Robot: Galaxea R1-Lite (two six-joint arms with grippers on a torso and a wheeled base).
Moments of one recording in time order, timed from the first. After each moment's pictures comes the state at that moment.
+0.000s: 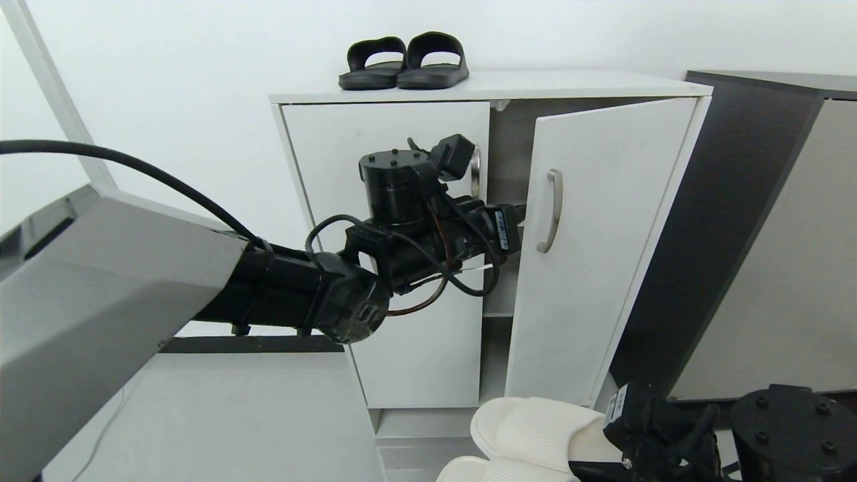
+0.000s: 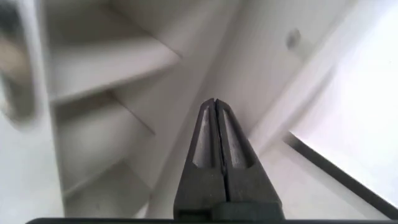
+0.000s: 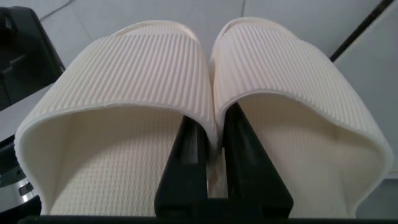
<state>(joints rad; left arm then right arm) -0.67 2.06 -1.37 -0.77 -0.31 -0.29 0.93 1.54 -0.31 -0.80 0.07 0.01</state>
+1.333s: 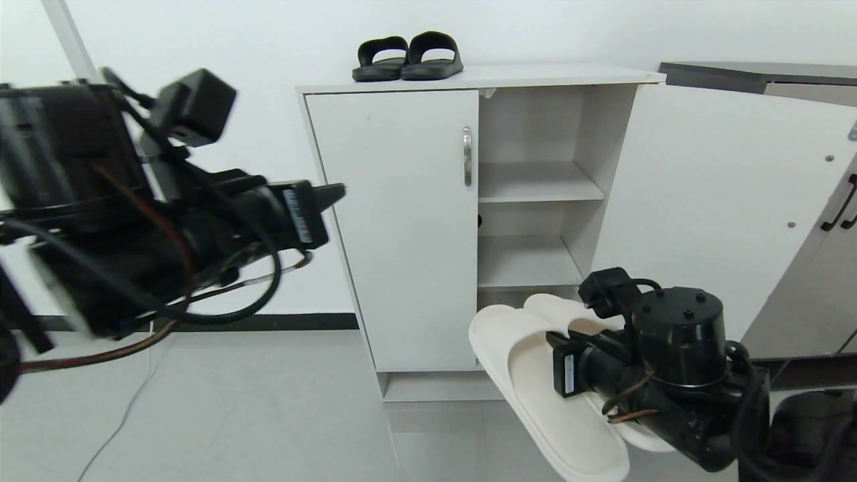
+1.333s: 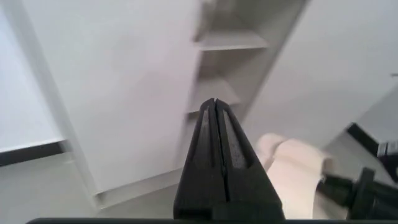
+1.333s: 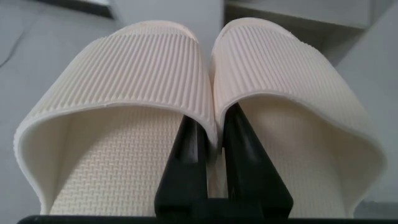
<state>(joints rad) -0.49 1.39 -0.88 -0.50 0.07 -0.14 0.75 1.77 -0.64 -0.81 -0.39 0.20</state>
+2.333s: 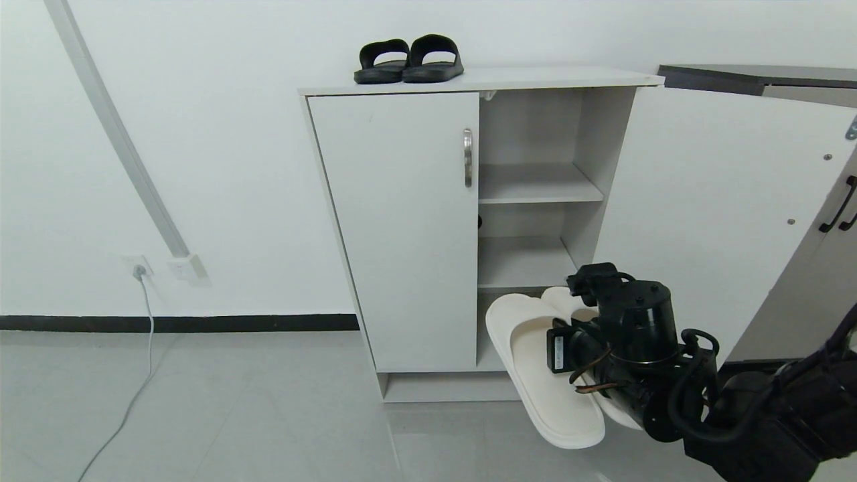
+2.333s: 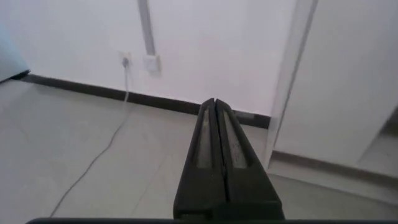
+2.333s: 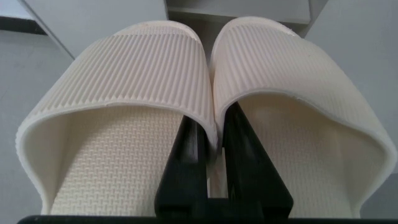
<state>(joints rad) 0.06 0.18 -0.07 -0.11 0.28 0.05 0.72 1.88 -0.72 -0.81 -0.51 0.21</state>
